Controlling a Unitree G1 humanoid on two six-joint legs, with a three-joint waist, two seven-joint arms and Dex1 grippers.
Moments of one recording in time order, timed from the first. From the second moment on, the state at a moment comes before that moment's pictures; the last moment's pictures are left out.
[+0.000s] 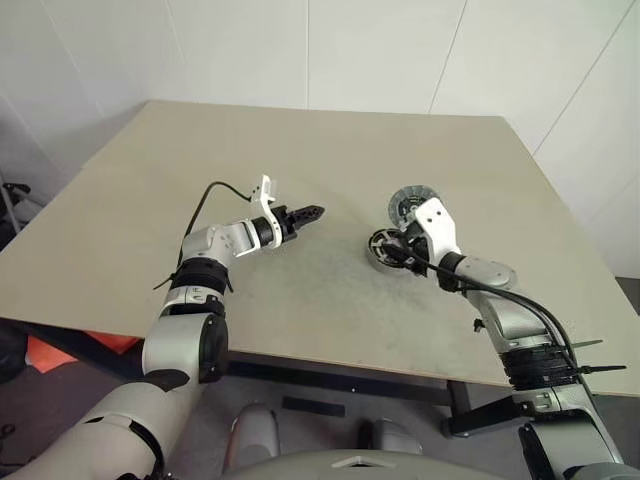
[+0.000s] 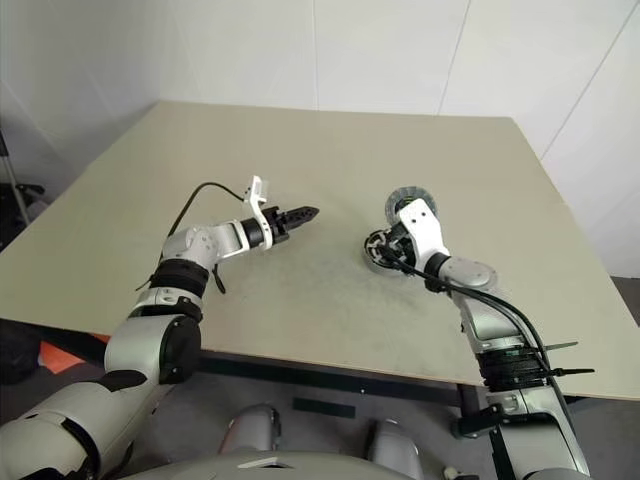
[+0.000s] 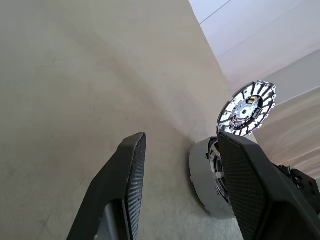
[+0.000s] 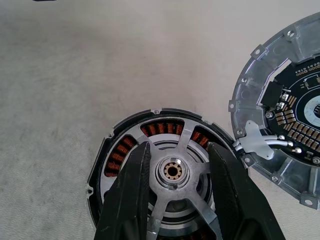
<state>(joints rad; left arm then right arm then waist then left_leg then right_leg) -0.89 0.12 0.29 0.81 -0.46 0.78 -0.66 -0.34 -0.47 0.06 0.10 0.12 0.39 0.59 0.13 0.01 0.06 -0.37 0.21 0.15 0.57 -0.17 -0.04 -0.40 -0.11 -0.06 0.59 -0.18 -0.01</state>
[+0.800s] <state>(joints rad) -0.89 0.12 0.28 0.81 -0.46 0.74 -0.65 -0.35 -0.40 -0.01 0.14 0.18 0.45 0.57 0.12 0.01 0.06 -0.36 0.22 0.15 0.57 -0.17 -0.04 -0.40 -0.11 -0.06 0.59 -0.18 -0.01</state>
